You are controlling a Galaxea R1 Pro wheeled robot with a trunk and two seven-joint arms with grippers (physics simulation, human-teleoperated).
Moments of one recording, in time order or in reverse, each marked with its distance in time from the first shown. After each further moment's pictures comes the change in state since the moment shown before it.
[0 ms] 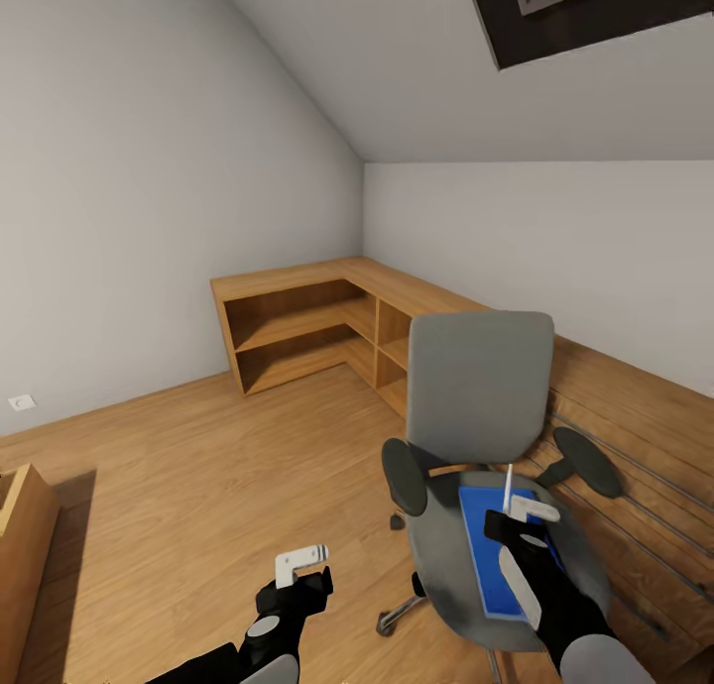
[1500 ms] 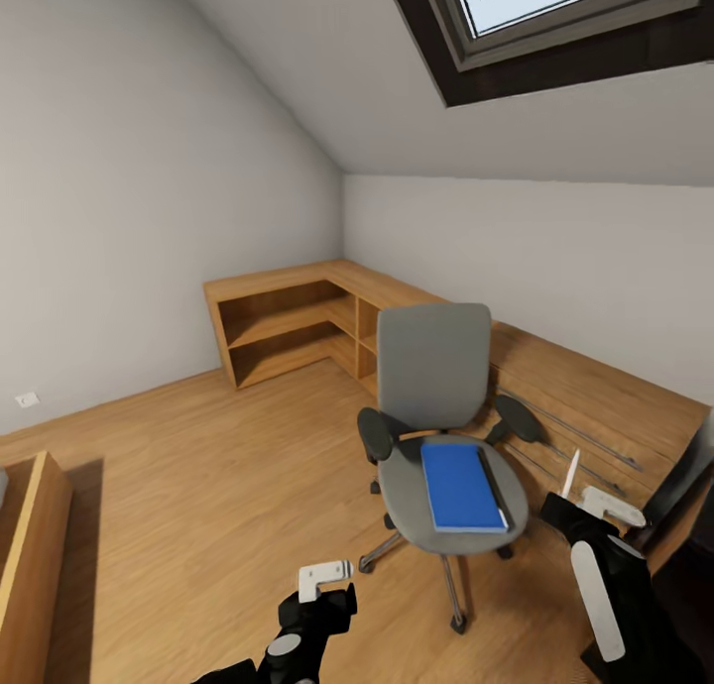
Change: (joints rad) left arm 0.000 -0.049 -0.074 -0.007 0.000 0.016 -0.006; right arm 0.216 0.005 -0.260 -0.652 -0.078 0.303 0.003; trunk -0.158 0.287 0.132
